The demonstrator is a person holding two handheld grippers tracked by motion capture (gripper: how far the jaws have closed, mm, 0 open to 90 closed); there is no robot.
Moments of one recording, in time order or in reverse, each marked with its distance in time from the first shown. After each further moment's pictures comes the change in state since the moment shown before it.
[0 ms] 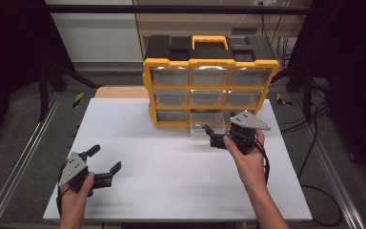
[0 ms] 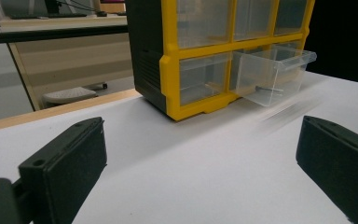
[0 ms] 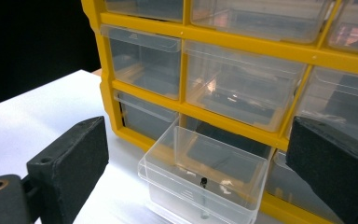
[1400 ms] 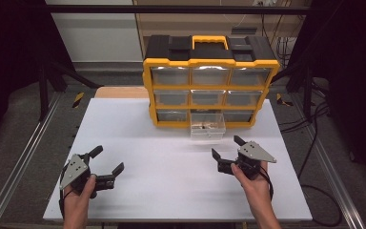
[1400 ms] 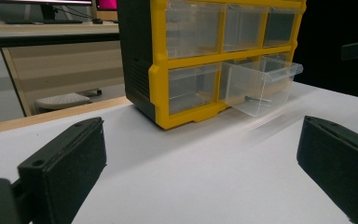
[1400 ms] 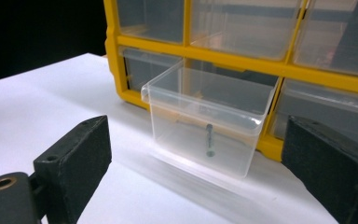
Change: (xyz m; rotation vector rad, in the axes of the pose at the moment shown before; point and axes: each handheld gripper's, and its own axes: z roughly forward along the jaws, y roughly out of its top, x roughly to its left) left arm -0.010 0.001 0.001 -0.033 -0.016 -0.018; right arm -0.001 -0.084 -0.020 -0.032 0.027 0.012
